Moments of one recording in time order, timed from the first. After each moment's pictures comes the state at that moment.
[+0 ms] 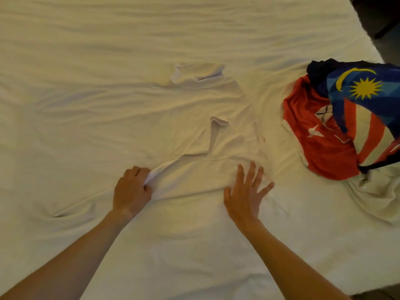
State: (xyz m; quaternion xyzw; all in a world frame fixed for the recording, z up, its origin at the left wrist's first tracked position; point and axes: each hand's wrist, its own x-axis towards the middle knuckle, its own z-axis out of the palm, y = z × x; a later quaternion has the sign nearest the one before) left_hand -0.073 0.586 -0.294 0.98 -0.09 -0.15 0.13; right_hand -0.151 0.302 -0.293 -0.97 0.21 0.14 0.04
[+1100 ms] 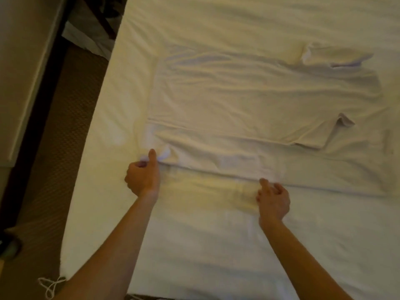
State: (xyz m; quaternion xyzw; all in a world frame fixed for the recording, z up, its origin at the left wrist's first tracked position) left_hand -0.127 0.811 -0.292 0.74 0.58 0.00 0.34; right_hand -0.157 0.525 -0.305 -0.65 0.53 0.04 0.55
